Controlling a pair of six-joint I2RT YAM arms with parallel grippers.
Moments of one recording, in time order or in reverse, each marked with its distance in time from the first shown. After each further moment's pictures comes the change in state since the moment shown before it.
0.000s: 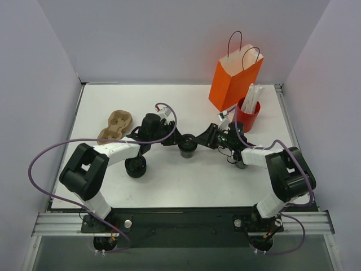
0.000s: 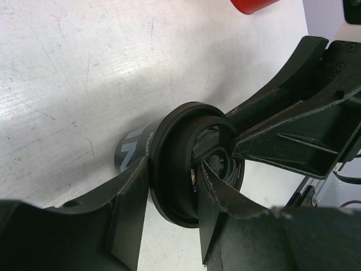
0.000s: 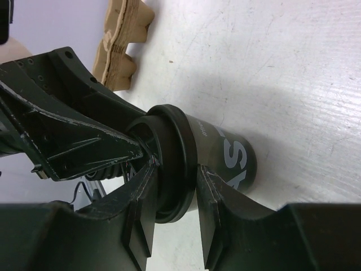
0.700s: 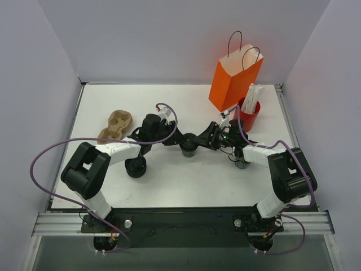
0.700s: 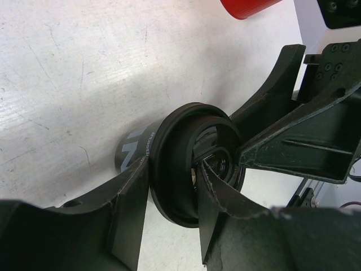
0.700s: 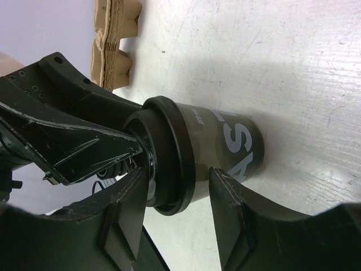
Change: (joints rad) left arm -0.001 0.017 -0.013 0.061 0.002 -0.005; right arm -0.027 -0.011 0.044 -0.132 -0.038 0.085
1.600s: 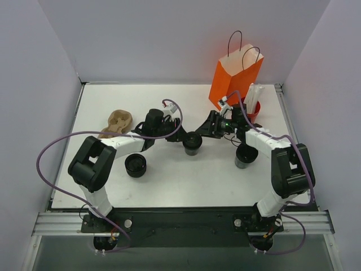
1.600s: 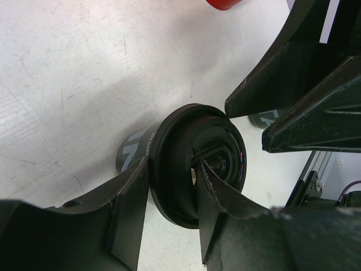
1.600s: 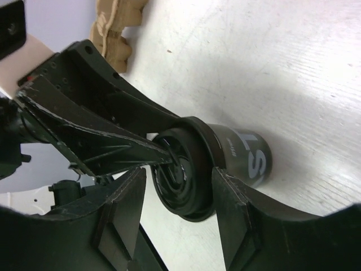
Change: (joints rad) left arm 0.010 0.090 0.102 -0.014 0.103 0.086; right arm -0.058 0.044 0.286 -0.370 -0.117 -0.246
